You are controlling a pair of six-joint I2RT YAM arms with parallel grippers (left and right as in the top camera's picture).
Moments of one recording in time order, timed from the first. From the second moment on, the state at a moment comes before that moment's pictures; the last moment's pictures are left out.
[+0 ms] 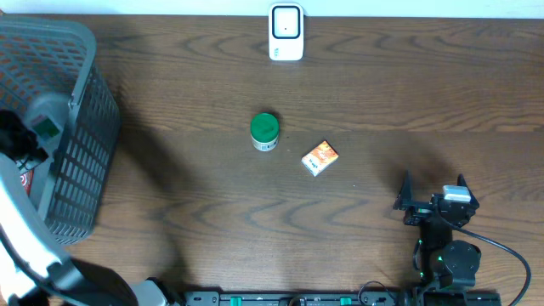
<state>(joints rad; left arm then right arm) 0.70 1.49 1.45 -0.94 0.04 -1.50 -0.04 0.01 0.01 -0.07 0.07 -0.03</state>
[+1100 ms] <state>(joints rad) 0.58 1.11 1.45 -0.89 0.29 -1.50 -0.04 0.01 0.01 -0.07 0.07 -0.03</state>
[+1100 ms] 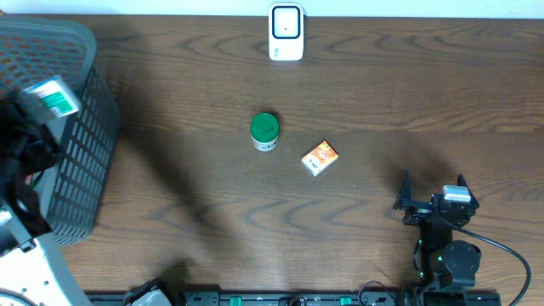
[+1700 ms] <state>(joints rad) 0.01 1.26 1.45 -0.86 0.26 -1.48 -0.04 0.01 0.01 -0.06 0.07 -0.03</state>
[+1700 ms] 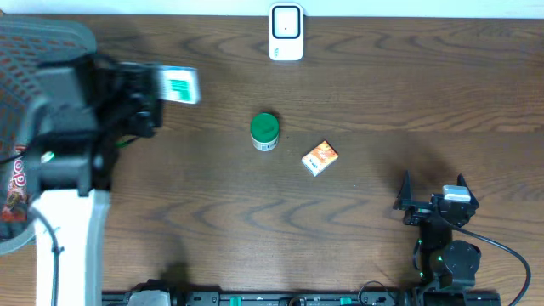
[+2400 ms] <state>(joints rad) -0.46 1.68 1.45 -0.87 0.15 -1.43 -0.04 0.01 0.01 -0.06 0.07 -0.03</state>
